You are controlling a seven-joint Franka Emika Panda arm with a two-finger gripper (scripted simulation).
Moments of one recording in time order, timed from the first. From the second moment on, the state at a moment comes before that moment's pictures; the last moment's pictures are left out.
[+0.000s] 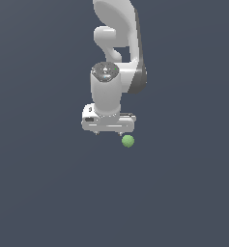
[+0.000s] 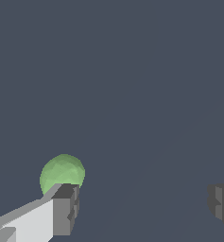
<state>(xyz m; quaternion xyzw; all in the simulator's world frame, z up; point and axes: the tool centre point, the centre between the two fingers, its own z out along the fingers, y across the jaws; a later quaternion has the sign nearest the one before) 0.001 -0.023 0.157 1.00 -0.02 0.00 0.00</state>
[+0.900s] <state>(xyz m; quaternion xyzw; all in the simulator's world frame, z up) -0.003 -0.051 0.150 1.00 -0.02 -0.01 0.01</state>
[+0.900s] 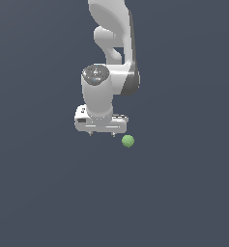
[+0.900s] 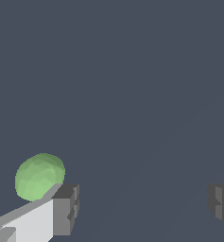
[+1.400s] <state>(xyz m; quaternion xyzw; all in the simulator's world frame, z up) -0.006 -0.034 0.139 1.00 0.05 -0.01 0.01</state>
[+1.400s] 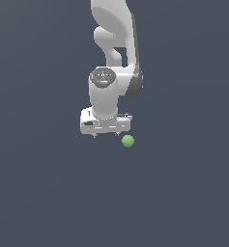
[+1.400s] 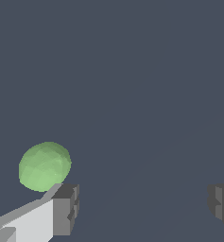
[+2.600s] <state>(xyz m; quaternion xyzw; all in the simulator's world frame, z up) -0.030 0.058 0.095 0.91 0.42 0.00 0.00</state>
